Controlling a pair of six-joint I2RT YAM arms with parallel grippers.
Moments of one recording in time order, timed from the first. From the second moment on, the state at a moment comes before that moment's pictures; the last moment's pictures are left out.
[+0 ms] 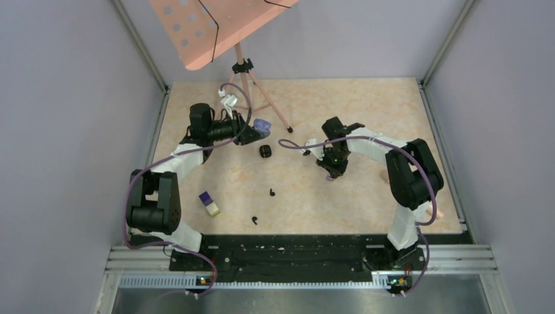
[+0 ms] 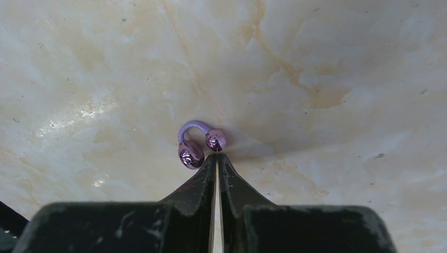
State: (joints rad) left arm -0.10 1.57 0.94 0.29 1.03 -0.33; right arm 0.48 1.84 1.22 -0.78 -0.20 -0.72
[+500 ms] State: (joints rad) left arm -0.10 1.57 0.94 0.29 1.03 -0.34; right arm 0.57 1.85 1.23 -0.81 -0.24 -0.68
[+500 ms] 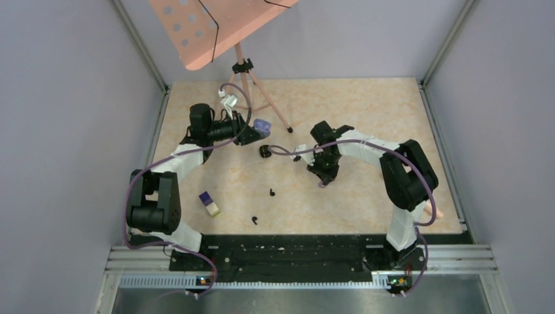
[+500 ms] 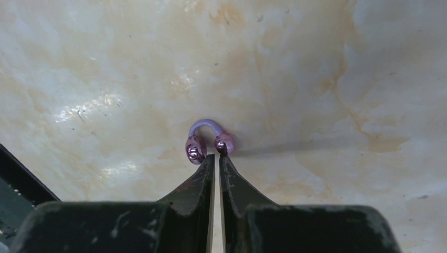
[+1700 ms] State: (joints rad) left arm -0.02 1.55 0.92 0.25 1.03 -0.31; right arm 0.61 2.00 1.47 -1.00 -0.40 -1.31
